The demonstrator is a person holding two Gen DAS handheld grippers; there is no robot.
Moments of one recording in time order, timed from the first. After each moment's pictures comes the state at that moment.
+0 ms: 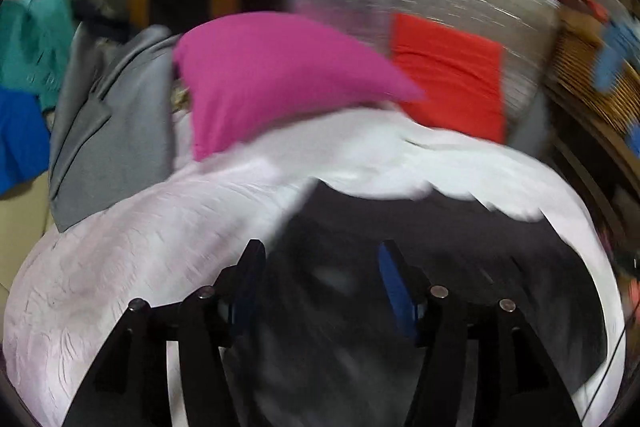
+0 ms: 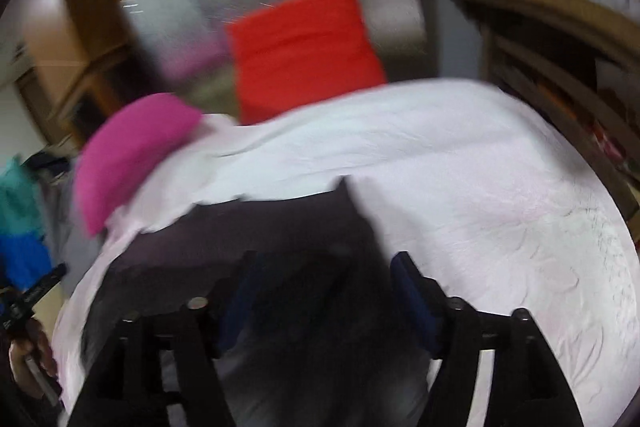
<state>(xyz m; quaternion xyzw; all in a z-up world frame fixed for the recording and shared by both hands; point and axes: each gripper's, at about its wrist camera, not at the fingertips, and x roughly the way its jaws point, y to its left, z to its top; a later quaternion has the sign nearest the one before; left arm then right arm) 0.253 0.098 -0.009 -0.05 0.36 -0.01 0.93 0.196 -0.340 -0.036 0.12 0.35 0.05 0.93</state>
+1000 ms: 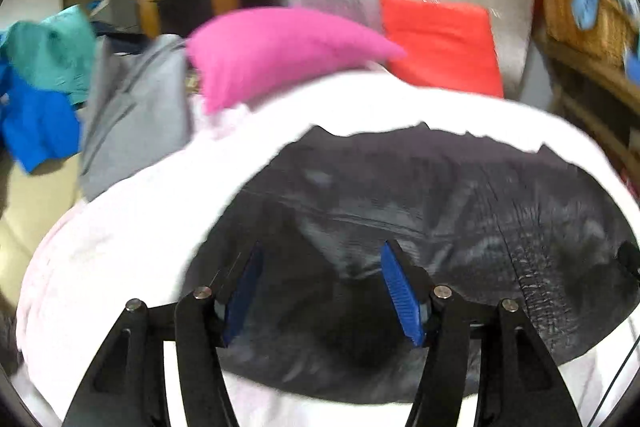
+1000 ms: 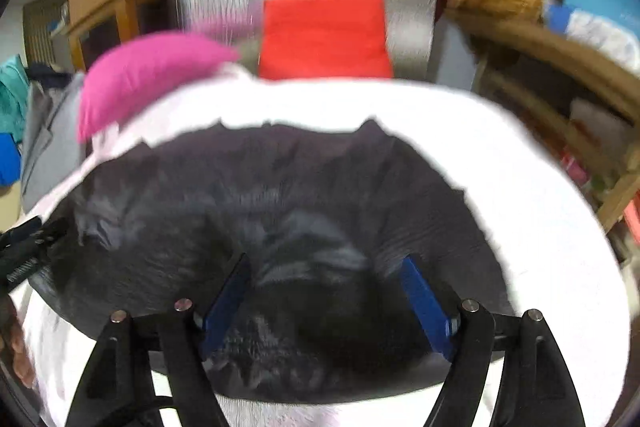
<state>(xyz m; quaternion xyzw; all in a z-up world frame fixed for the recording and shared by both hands) 0.175 0.070 -0.044 -0.01 0.34 0.05 0.94 0.114 -0.262 -0.080 0.01 0.33 -0.03 0.94</state>
